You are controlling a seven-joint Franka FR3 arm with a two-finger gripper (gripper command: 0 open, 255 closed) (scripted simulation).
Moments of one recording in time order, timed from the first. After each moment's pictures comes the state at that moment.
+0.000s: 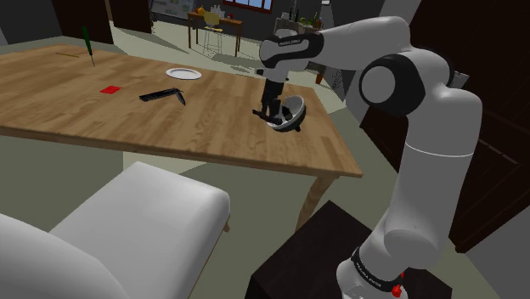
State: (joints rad) arm 0.06 0.32 -0.35 -1.62 0.21 1.83 -1.41
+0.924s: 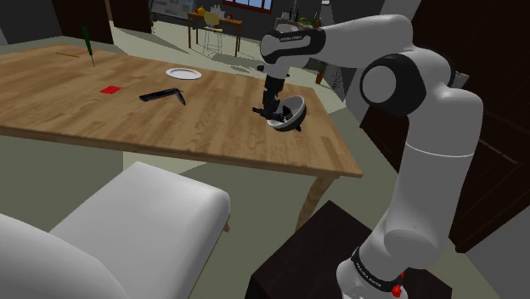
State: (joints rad) arm 0.06 0.31 -0.35 -1.59 0.20 1.80 -1.40
